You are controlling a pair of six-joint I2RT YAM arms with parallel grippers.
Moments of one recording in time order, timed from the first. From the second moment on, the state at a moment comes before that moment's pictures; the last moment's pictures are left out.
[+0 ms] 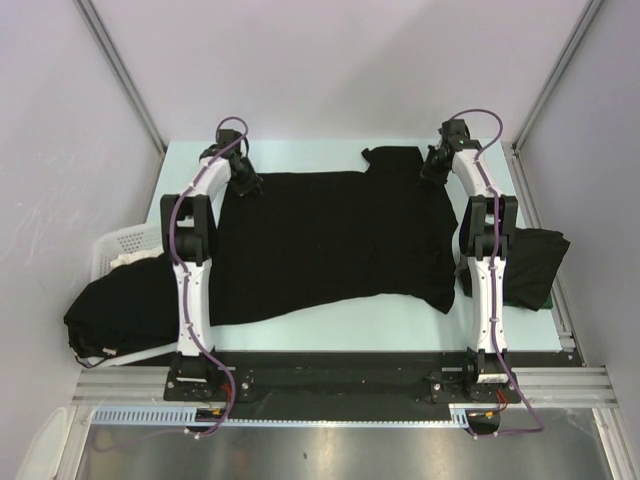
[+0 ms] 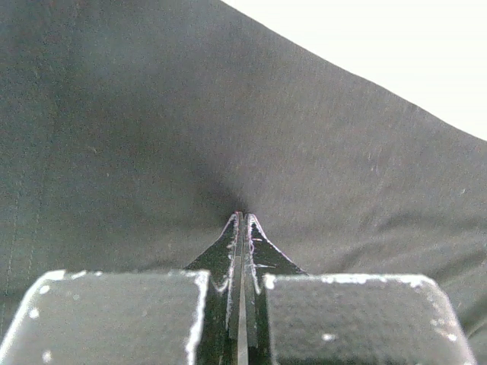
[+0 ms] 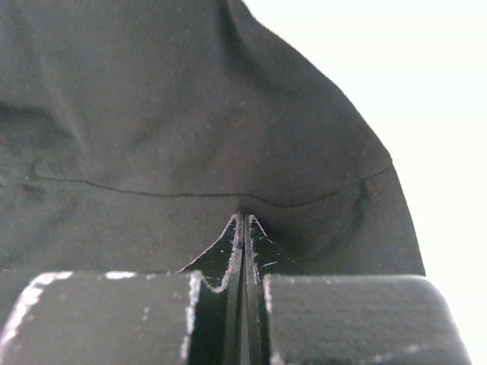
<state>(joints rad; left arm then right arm) -0.05 2.44 2.07 -0.68 0.14 -0.54 0.02 2.61 2.38 -0.76 -0.19 0.34</state>
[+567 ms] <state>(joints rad) -0.05 2.55 2.26 -0.70 0.17 -0.58 0.01 2.68 2.50 -0.74 -0.24 0.35</state>
